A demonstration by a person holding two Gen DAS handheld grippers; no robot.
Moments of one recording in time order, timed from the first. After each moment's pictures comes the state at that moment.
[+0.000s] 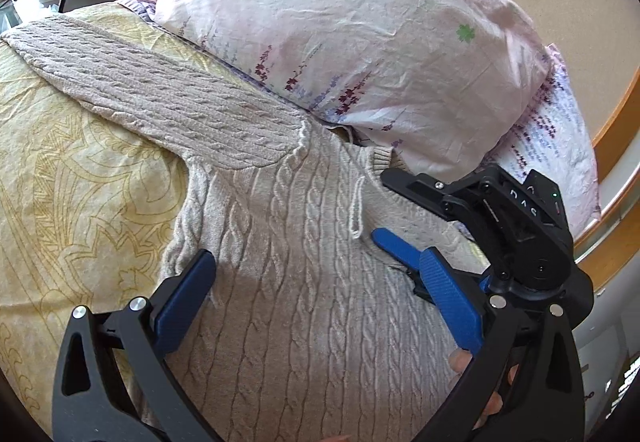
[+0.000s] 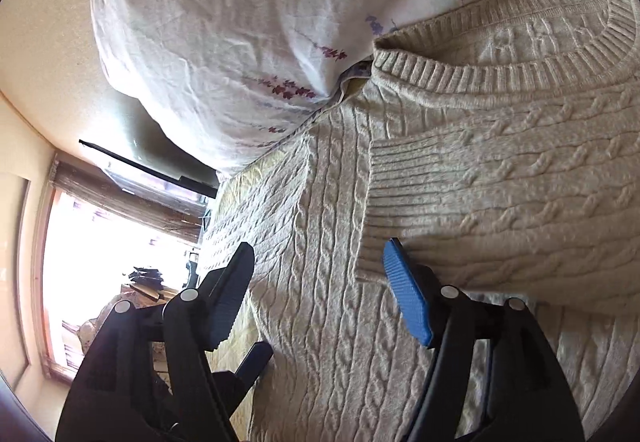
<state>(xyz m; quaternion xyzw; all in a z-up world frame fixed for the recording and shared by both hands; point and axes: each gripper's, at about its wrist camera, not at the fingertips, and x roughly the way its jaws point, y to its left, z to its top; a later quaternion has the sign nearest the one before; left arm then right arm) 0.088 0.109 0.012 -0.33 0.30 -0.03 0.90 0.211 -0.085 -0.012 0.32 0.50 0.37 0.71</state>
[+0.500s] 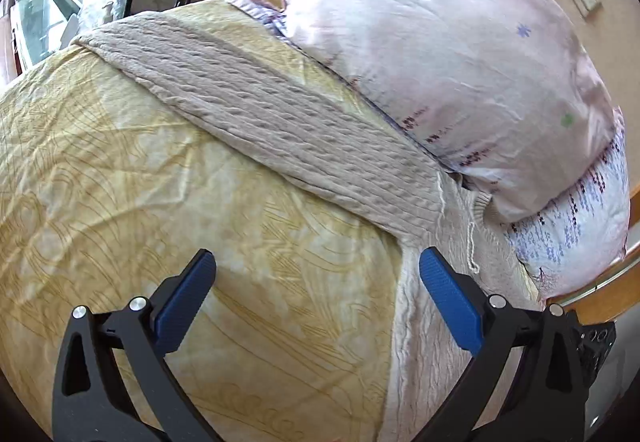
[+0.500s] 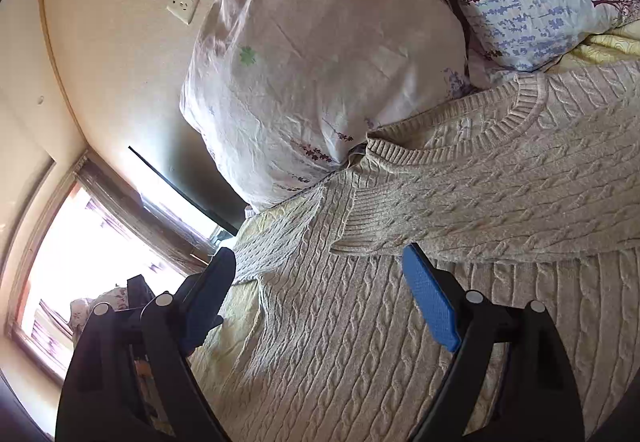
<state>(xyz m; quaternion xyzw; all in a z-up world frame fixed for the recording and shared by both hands) 0.072 0.265 0.015 -0.35 0.39 0.07 0.85 0.145 -0.197 0.014 0.32 0.34 0.40 0.79</state>
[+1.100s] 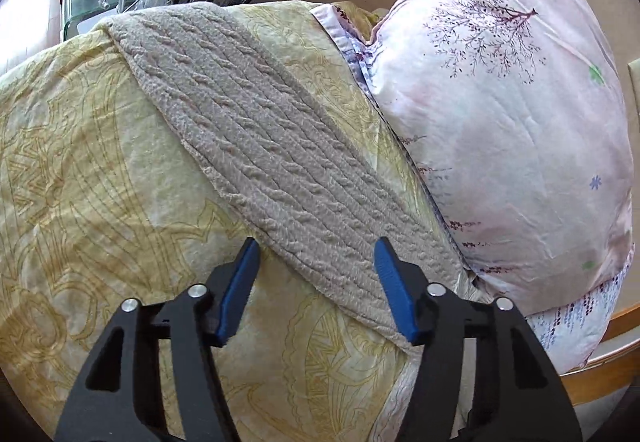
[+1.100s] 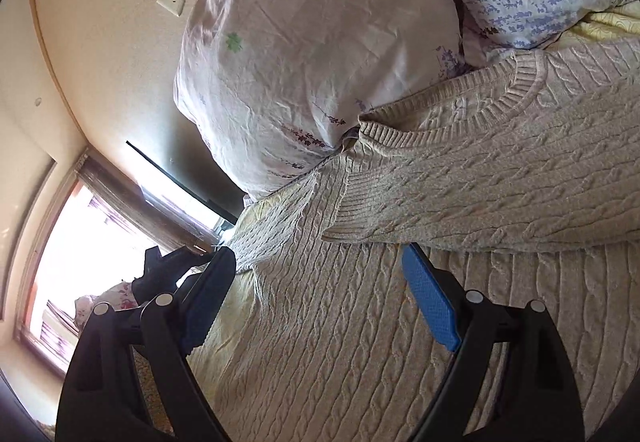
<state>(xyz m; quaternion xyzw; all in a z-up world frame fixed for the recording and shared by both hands) 0.106 0.348 0.004 -0.48 0.37 0.13 0.78 0.150 -0.199 0.004 0.32 0.36 0.40 0.78</state>
